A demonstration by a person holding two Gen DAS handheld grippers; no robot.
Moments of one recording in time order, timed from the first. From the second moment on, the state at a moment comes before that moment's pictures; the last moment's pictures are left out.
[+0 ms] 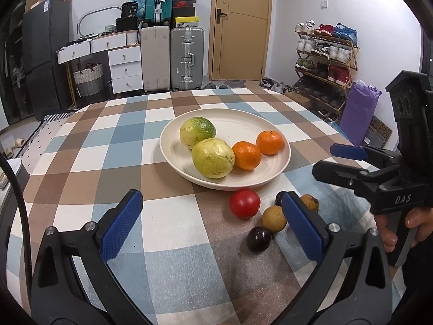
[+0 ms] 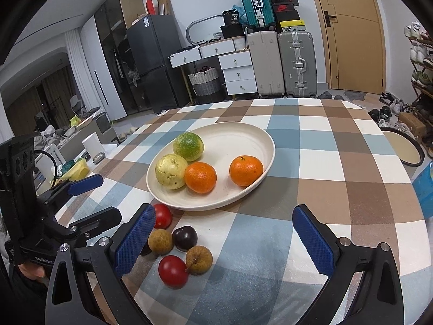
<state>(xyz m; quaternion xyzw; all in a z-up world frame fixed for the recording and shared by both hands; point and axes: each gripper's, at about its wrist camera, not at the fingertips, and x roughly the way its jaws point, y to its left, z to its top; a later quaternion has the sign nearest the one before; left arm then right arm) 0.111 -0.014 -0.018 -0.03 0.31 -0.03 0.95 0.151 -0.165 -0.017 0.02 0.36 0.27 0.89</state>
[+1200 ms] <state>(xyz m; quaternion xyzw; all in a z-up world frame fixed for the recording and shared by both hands) 0.117 -0.026 -0.034 0.01 0.38 -0.06 0.92 0.153 -0.173 -0.038 -0.09 0.45 0.27 0.85</state>
